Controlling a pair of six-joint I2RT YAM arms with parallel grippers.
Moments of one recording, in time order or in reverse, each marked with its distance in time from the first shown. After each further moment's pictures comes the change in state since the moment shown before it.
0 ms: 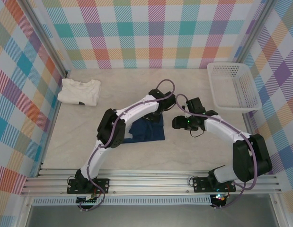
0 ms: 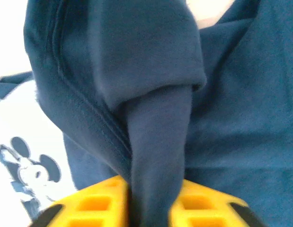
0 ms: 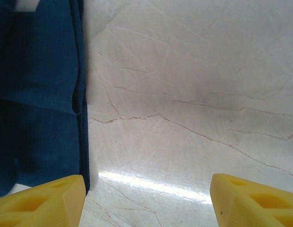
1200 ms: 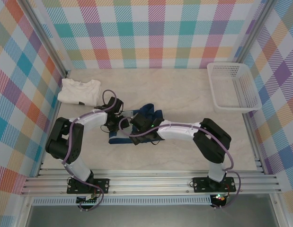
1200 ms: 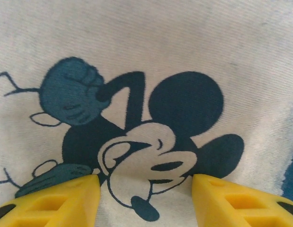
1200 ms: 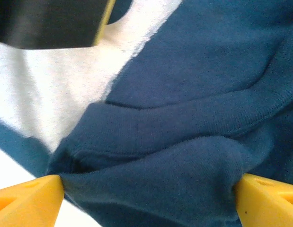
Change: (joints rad) left arm 0.481 -0.653 -1.159 0.849 0.500 -0.097; right arm 0.641 0.478 0.383 0.116 0.413 -0.118
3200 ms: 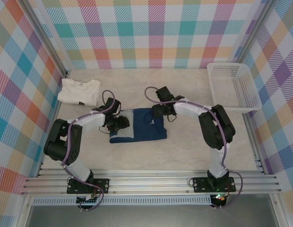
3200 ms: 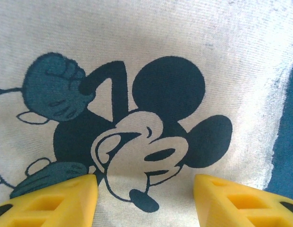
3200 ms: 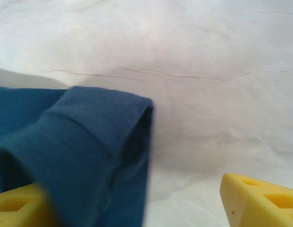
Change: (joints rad) left arm 0.018 -0.031 -0.040 0.062 0.066 0.077; right arm -0.462 0.057 0.097 -0.029 -0.108 0.030
